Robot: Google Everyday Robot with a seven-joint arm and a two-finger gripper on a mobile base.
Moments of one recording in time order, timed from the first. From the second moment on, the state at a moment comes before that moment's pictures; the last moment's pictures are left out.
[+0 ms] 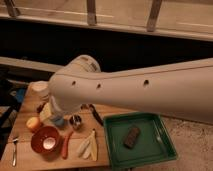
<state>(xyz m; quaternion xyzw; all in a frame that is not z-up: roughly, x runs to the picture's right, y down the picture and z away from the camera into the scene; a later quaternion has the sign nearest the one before) -0.153 0.082 0.549 -0.31 -0.03 0.59 0.75</state>
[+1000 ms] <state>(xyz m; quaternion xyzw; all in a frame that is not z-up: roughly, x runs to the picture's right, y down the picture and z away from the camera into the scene) -0.327 0.136 0.575 -0.35 -0.04 0.45 0.82</state>
